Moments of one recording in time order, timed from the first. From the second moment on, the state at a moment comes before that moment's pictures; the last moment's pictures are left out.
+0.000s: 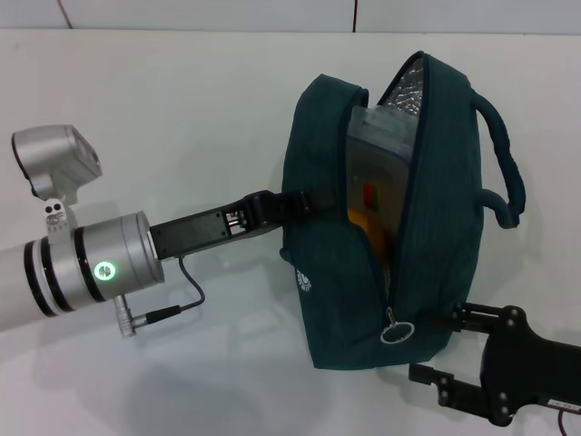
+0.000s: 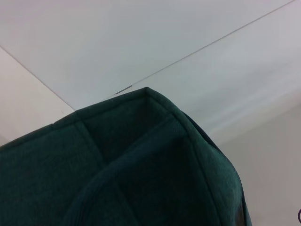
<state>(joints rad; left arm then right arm) -0.54 -2.10 0.72 0.21 1.71 1.60 -1.80 0.33 2.02 -1.34 -0.30 -1.33 -1.60 0.65</state>
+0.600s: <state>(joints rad) -0.54 -2.10 0.72 0.21 1.71 1.60 -1.80 0.34 2.03 -1.50 -0.29 -1.21 -1.56 0.66</state>
